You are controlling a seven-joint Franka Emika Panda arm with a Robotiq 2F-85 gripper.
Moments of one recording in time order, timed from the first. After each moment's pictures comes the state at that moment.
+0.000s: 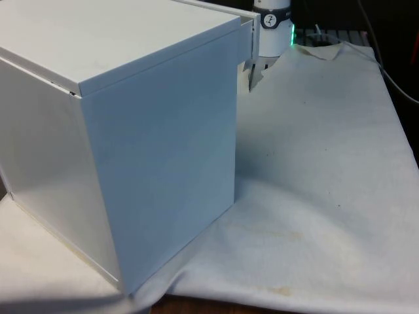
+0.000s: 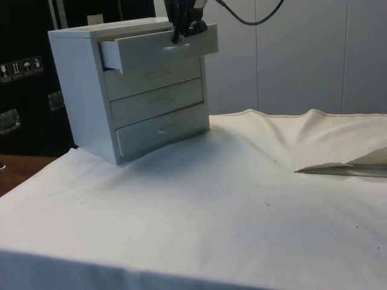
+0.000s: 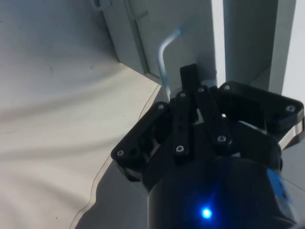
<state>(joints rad) 0.29 -0.21 -0.47 -2.41 -1.13 2.68 -0.42</state>
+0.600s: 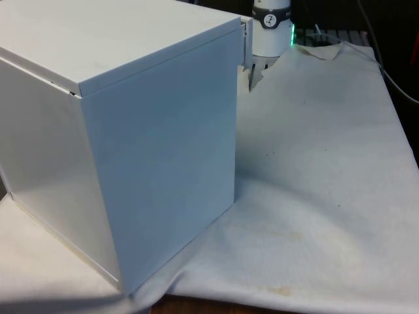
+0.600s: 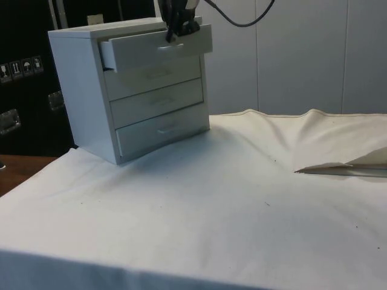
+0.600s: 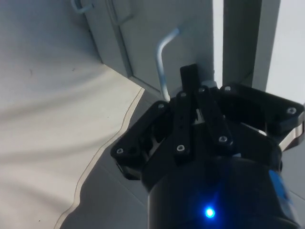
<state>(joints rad) 0.29 -0.14 -0.47 -2.35 -1.15 2.67 -0.38</state>
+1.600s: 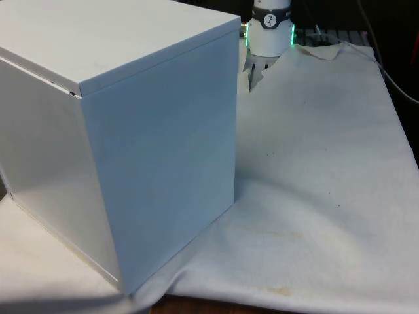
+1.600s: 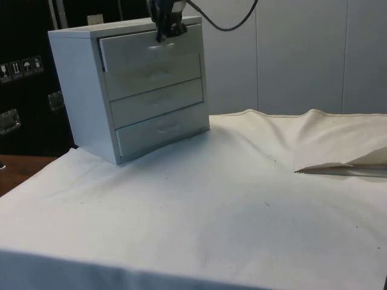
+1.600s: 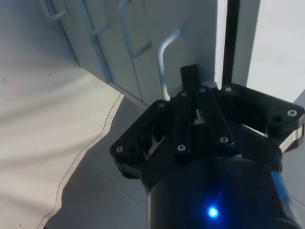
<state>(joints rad) 0.29 -0.03 -0.47 -2.24 -1.15 2.65 -0.35</state>
